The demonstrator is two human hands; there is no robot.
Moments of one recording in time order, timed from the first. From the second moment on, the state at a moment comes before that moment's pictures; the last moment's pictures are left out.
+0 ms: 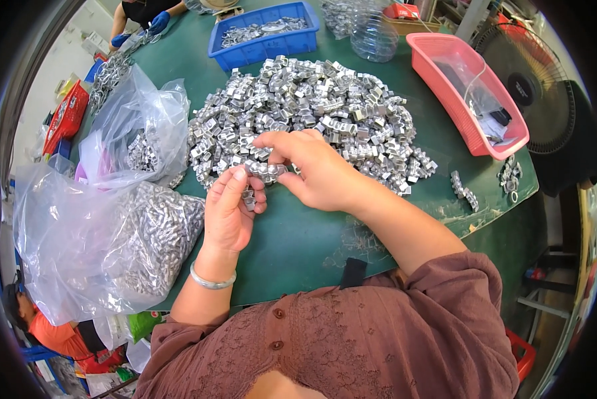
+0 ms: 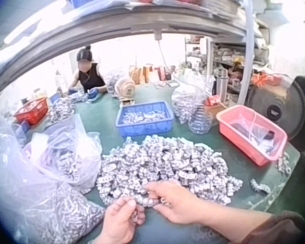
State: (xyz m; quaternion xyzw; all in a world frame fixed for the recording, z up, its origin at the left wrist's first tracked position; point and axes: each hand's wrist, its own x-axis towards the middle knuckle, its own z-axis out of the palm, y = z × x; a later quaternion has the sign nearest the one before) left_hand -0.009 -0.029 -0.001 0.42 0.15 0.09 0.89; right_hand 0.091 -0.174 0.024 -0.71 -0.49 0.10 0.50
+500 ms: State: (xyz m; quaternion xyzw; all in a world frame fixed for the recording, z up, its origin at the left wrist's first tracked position) left_hand -0.005 -0.016 -0.011 0.24 0.13 -0.09 0.96; right_hand 0.098 -0.174 0.020 -0.70 -0.54 -0.01 0.46
